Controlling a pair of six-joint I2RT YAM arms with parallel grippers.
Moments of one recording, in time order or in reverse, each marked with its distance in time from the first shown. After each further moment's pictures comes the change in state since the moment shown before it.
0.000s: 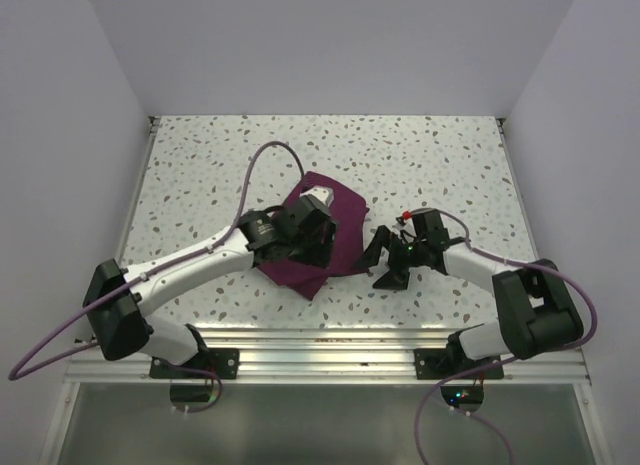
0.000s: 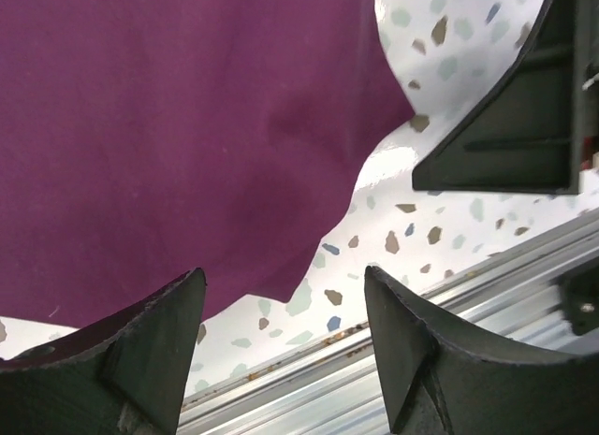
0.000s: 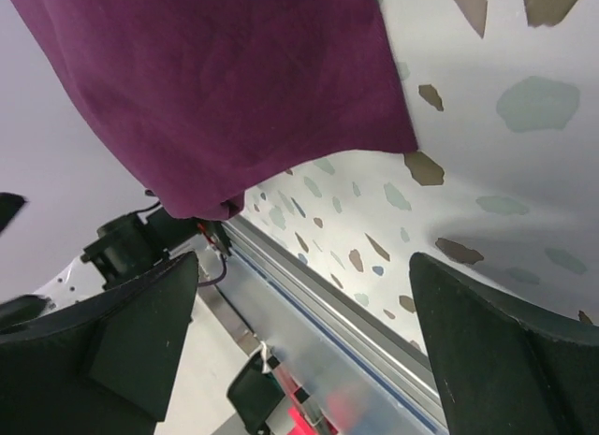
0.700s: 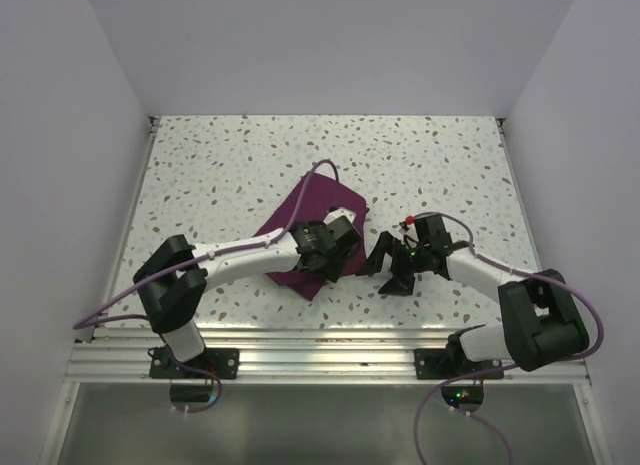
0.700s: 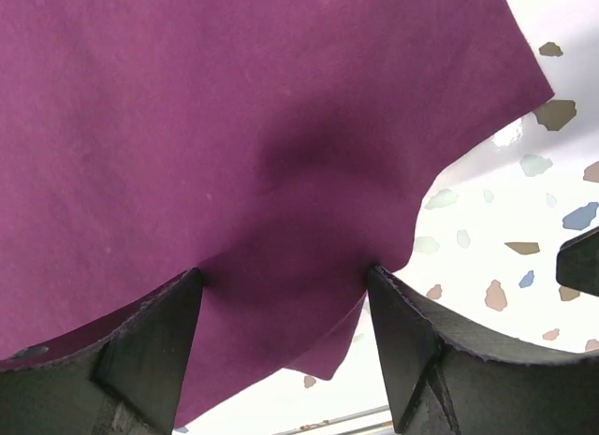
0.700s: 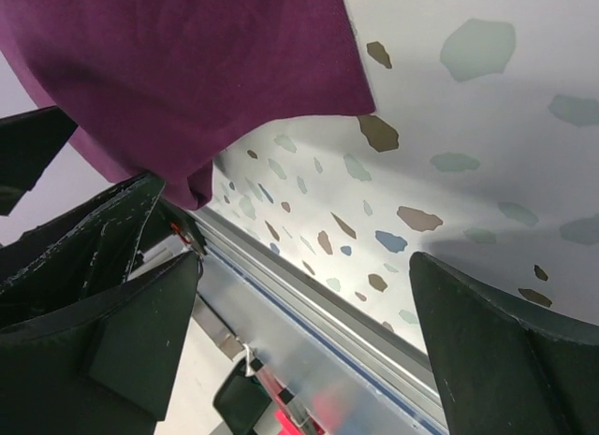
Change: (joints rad) left arm -0.097 0.295 0.010 0.044 -0.183 0.078; right arm 0.002 -0.060 -0.021 -0.080 0.064 -0.040
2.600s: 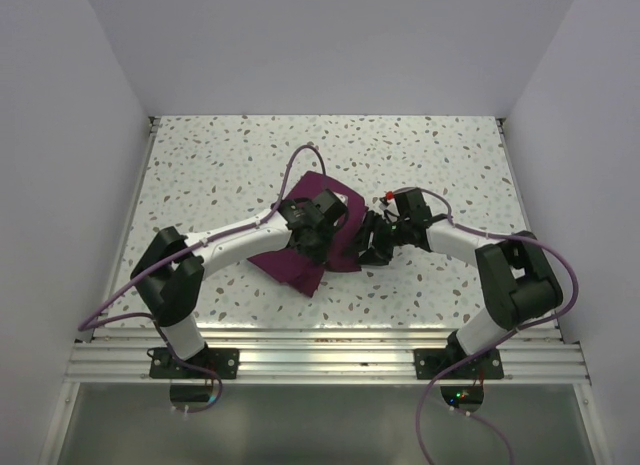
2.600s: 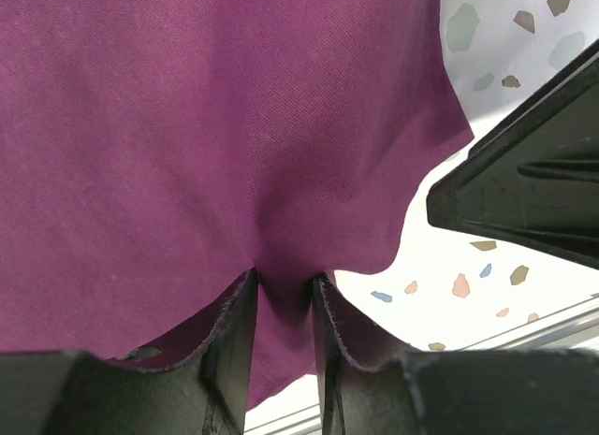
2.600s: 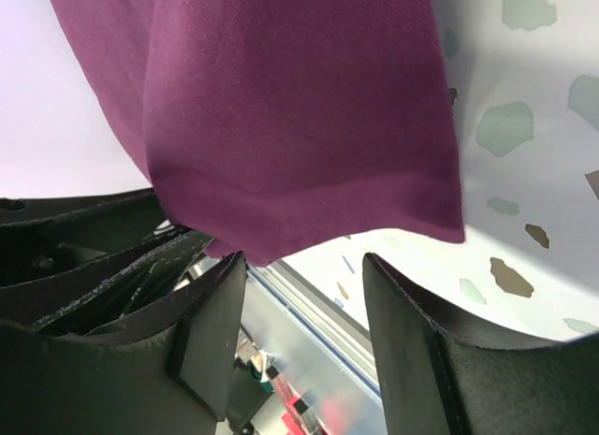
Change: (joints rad) left arm 0.153 0.017 0.071 -0.025 0.237 0.057; right arm 0.063 0.244 0.255 0.073 -0.029 0.049
